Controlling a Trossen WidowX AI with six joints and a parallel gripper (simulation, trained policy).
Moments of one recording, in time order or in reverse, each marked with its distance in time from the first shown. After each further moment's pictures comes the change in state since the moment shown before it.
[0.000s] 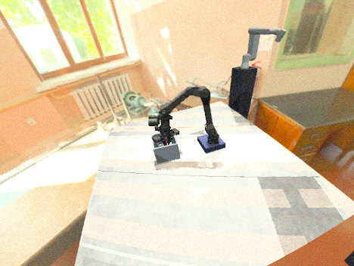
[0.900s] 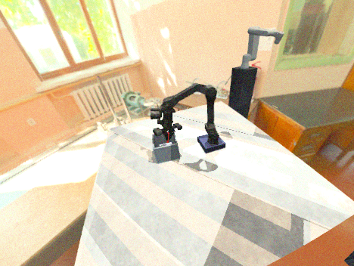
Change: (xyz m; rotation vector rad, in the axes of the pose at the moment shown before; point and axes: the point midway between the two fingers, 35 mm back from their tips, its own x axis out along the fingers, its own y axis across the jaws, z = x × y) arm -0.049 -0.008 -0.009 0.092 -0.034 0.031
